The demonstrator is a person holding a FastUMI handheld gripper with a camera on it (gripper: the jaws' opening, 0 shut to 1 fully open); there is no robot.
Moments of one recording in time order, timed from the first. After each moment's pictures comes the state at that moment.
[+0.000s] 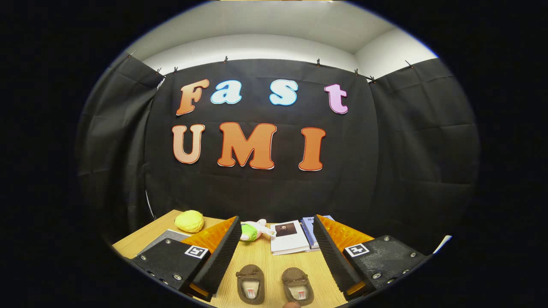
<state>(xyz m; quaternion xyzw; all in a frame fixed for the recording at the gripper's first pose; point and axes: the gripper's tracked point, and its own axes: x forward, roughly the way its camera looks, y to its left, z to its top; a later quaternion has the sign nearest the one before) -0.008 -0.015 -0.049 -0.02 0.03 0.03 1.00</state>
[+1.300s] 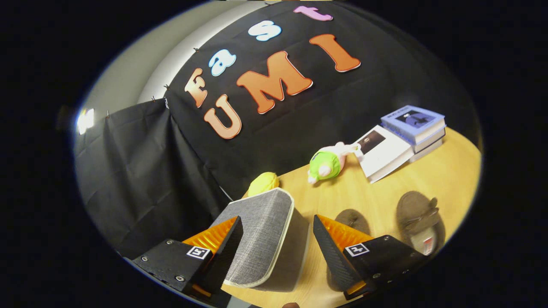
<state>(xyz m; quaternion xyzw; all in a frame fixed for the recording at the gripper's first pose) 0.012 0.125 -0.255 0.27 0.23 0.28 0.89</state>
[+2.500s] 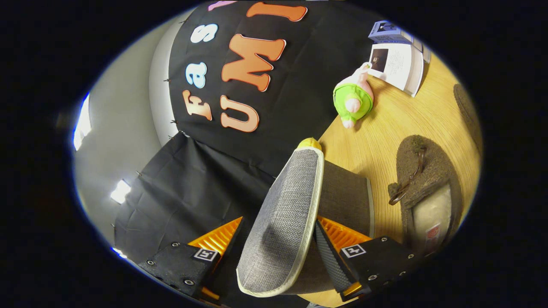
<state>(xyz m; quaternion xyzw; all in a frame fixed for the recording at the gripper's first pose) 0.004 0.181 -0.271 0.48 0.29 0.38 0.73</state>
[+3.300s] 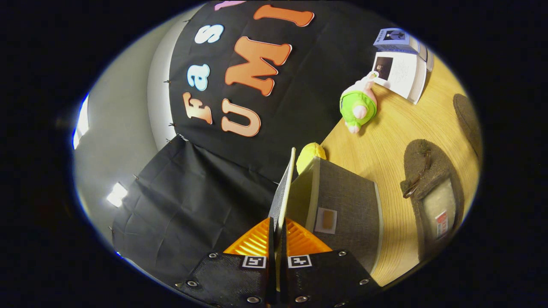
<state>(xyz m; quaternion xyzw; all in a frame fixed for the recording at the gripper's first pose) -0.006 0.196 -0.234 0.46 0.28 0.36 0.76</state>
